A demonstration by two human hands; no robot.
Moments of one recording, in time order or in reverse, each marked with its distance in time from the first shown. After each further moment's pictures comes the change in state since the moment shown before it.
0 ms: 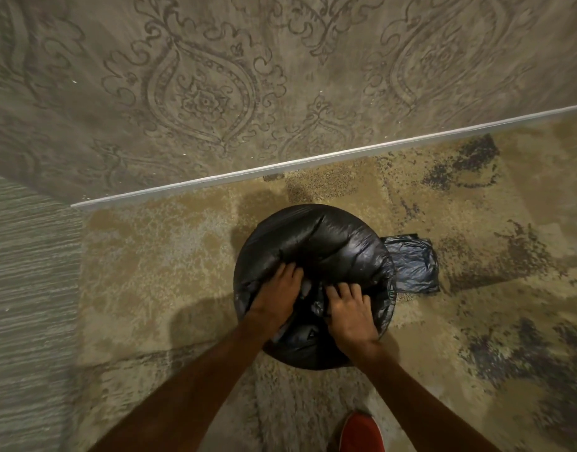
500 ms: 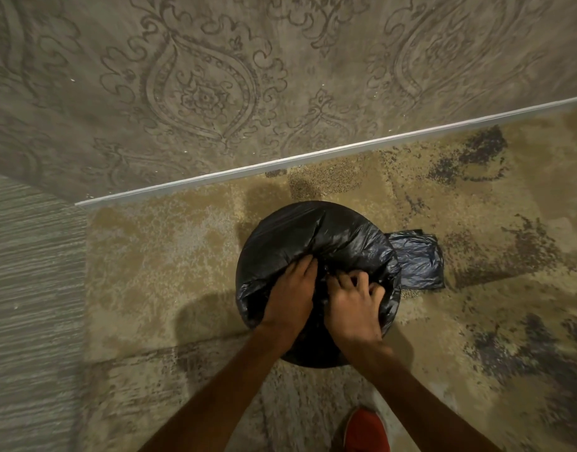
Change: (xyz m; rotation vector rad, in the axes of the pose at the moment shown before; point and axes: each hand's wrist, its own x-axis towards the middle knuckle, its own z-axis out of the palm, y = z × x) left_hand -0.015 0.030 -0.023 -0.287 0.150 -0.036; right_hand -0.009 -0.020 -0.028 -0.016 0.151 0.043
